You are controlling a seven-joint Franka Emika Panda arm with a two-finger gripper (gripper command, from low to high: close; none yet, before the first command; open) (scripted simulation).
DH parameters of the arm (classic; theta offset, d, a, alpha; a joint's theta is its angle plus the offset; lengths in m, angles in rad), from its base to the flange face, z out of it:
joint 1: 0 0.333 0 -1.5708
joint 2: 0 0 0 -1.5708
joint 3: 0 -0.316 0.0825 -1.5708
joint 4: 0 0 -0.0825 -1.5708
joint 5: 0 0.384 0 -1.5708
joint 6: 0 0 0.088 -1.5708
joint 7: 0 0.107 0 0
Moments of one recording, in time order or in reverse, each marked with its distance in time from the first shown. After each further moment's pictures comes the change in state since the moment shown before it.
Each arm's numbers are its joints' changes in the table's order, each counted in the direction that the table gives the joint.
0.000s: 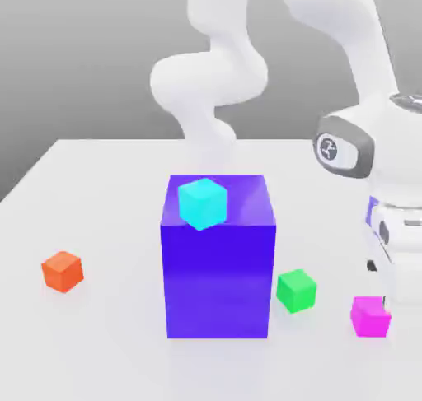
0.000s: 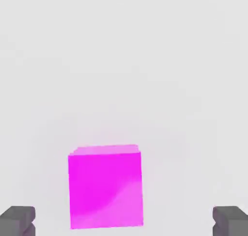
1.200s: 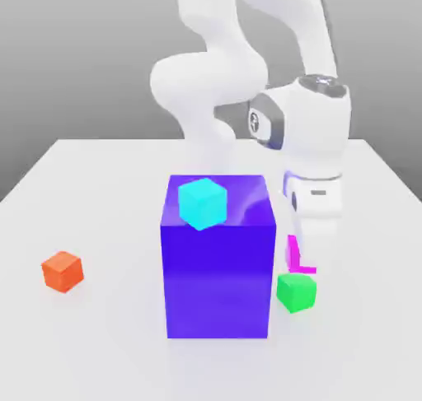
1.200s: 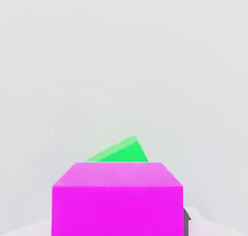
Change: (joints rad) arm -0.039 -0.301 0.093 -0.368 0.123 -0.066 -0.232
